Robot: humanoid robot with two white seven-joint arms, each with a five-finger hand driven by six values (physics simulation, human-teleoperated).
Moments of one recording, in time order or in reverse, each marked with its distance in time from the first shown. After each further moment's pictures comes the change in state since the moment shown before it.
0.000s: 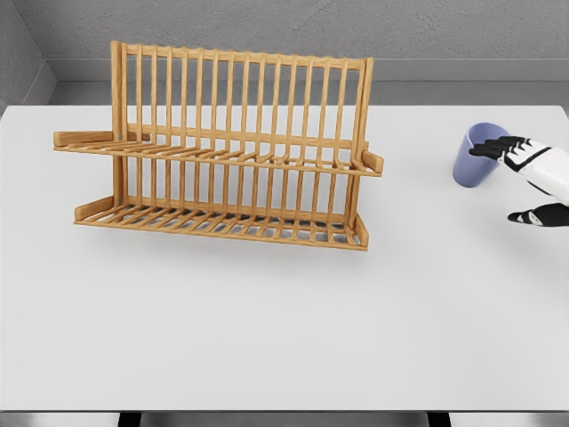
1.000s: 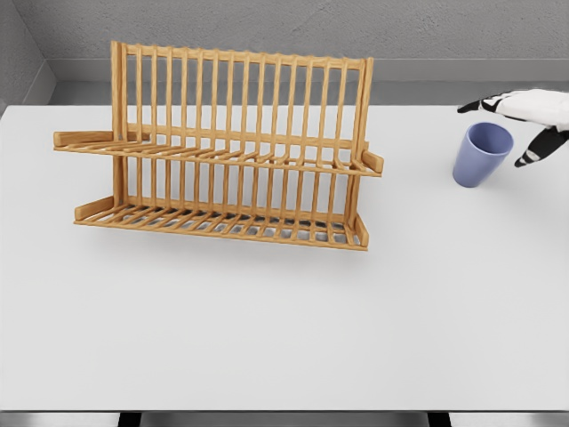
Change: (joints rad) left arm 0.000 0.000 0.000 0.000 0.000 0.000 0.000; right arm -0.693 0.198 0.391 0.415 0.014 0.145 0.560
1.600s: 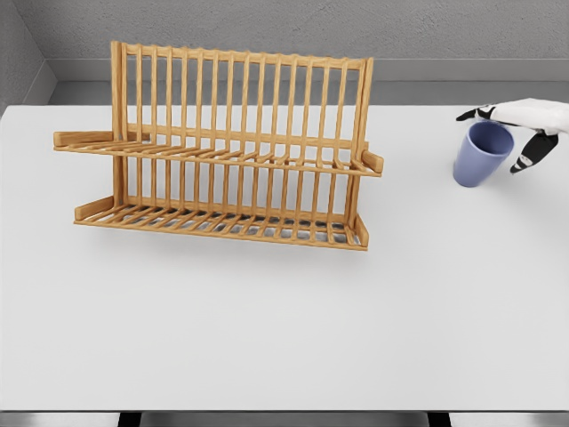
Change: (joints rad) left arm 0.000 0.000 0.000 0.000 0.000 0.000 0.000; right arm -0.057 0.068 0.052 0.152 0.029 0.000 0.001
